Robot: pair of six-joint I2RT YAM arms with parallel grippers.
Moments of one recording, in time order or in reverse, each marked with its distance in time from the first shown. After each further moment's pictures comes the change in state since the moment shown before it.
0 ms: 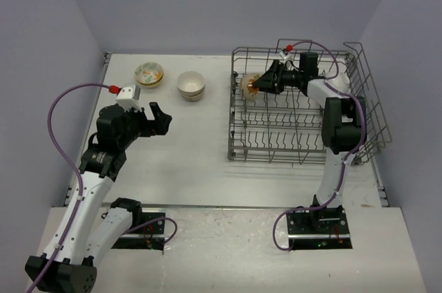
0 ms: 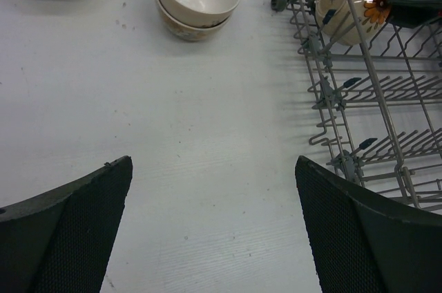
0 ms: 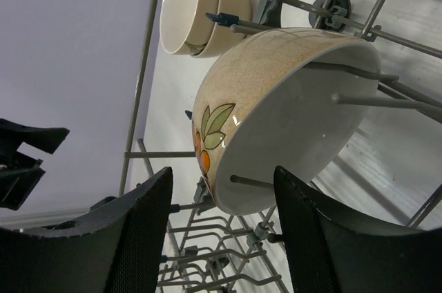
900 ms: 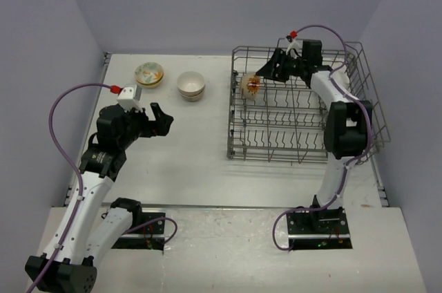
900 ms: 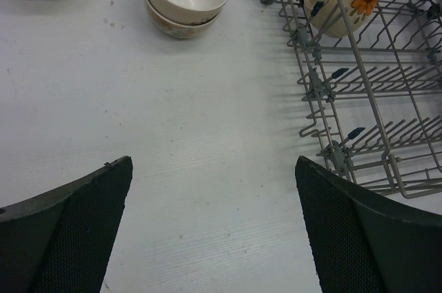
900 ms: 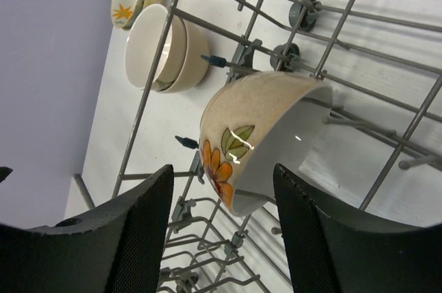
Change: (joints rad) left arm 0.000 0.001 0.000 0.000 0.035 0.000; right arm 0.011 -0.100 0.072 -0.153 0.241 -0.149
